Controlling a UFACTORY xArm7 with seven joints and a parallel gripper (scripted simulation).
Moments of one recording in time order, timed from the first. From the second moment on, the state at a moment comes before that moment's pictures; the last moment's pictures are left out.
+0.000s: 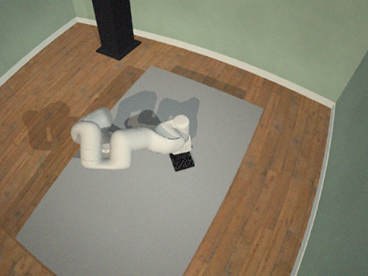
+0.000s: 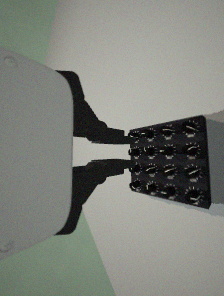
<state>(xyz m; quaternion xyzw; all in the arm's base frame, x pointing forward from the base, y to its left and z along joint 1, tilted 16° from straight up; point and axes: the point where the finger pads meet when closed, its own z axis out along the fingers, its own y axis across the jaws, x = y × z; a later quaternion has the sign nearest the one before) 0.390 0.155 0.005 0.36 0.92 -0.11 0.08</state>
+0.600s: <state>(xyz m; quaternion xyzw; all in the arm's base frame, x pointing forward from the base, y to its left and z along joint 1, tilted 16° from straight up) 0.391 0.154 0.002 0.36 0.92 -0.11 0.08</state>
